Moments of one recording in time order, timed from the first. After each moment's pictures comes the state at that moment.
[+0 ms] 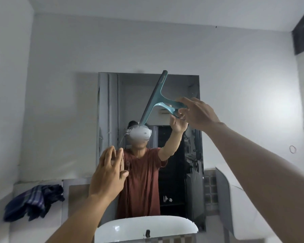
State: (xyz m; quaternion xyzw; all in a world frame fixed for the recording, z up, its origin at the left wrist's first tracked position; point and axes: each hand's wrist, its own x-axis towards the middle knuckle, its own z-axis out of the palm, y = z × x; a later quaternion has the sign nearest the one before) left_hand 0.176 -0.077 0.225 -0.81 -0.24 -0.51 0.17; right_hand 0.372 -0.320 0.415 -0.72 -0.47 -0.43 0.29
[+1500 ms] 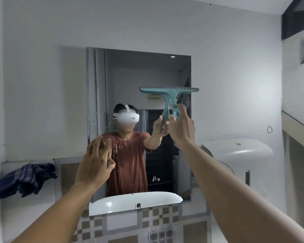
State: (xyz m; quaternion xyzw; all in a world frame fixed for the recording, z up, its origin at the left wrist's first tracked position) left_hand 0.151 -0.080 0.200 -0.85 -0.24 -0.44 0.17; right_hand 0.332 -0.286 0.309 -0.71 -0.31 -0.30 0.56
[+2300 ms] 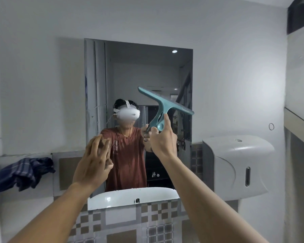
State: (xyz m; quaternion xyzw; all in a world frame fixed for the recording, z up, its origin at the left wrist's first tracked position) left_hand 0.154 -0.072 0.181 -0.85 -0.23 -0.44 0.16; right_hand 0.294 -0.254 0.258 -0.67 -0.33 -0.11 0.66
